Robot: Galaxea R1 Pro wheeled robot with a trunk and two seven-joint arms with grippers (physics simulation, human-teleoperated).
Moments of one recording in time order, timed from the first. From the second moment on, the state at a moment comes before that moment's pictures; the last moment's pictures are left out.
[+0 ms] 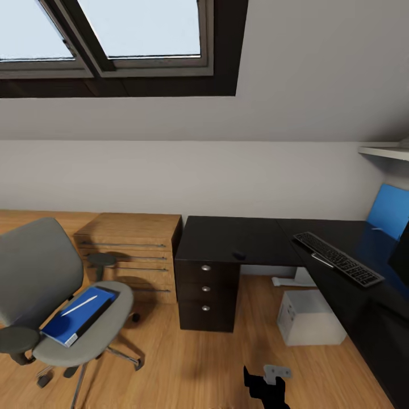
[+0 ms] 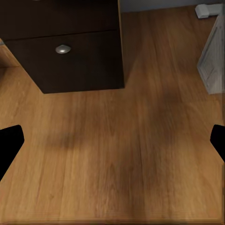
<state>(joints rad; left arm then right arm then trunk) -0.09 -0.10 -0.02 -0.28 0.16 -0.27 0.10 -0.51 0.09 0.07 0.02 -0.17 -0.52 -0.01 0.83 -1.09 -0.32</state>
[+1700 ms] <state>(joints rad) -0.09 -0.10 -0.02 -0.27 0.16 -0.27 0.10 -0.51 0.09 0.07 0.02 -0.17 -0.51 -0.02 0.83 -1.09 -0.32</state>
